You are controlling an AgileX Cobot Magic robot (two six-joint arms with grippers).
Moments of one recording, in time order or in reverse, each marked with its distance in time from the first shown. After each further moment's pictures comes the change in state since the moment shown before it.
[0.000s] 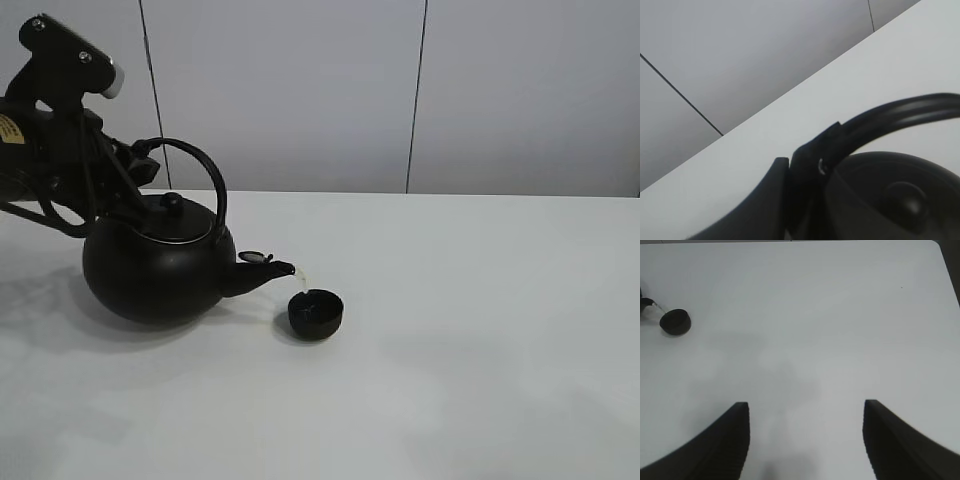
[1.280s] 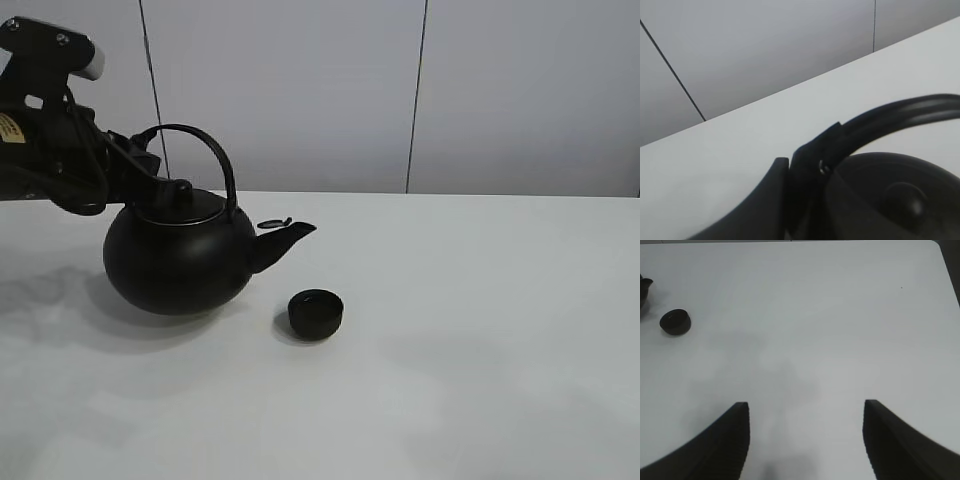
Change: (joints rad) left arm 0.000 0.000 0.000 0.006 -0.007 -0.238; right arm 0.000 0.000 0.000 0.000 0.000 0.000
